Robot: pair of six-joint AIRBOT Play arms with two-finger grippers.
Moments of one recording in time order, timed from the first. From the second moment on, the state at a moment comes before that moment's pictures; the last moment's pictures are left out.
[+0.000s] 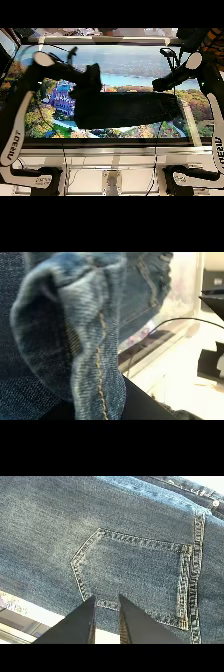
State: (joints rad) left arm -0.25 -1.51 1.54 0.69 -1.25 -1.59; right arm 0.10 -1.38 1.53 -1.37 1.41 1.37
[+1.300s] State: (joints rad) left arm -0.34 -1.59 1.54 0.71 -1.11 -1.53; right arm 0.20 -1.47 1.50 -1.21 1.19 1.28
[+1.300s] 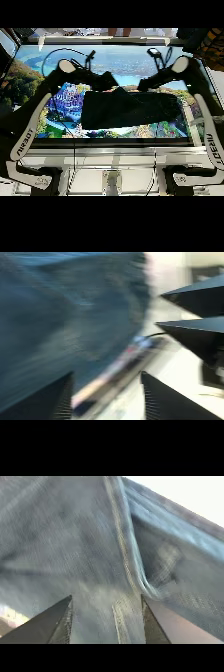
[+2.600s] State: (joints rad) left arm -0.40 -1.76 1.47 1.17 -1.06 -1.63; right arm 0.34 -2.10 2.03 -1.31 1.22 1.31
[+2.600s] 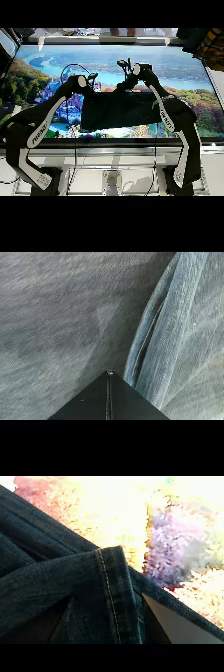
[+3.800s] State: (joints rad) left arm -0.77 -1.74 1.47 0.84 -1.13 -1.36; right arm 0.12 -1.79 2.04 -1.36 1.48 1.35
